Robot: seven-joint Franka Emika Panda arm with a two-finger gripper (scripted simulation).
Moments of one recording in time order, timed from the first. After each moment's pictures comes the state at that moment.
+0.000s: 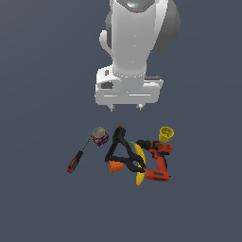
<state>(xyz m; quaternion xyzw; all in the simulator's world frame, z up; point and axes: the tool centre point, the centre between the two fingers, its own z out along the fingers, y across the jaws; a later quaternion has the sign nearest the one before) -0.010 0.018 0.287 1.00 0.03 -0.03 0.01</state>
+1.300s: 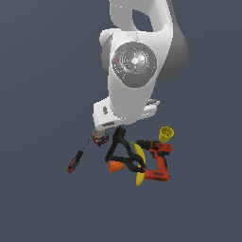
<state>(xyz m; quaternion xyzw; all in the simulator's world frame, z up) 0.023 0.011 0.246 0.98 0.14 -0.17 -0.01</state>
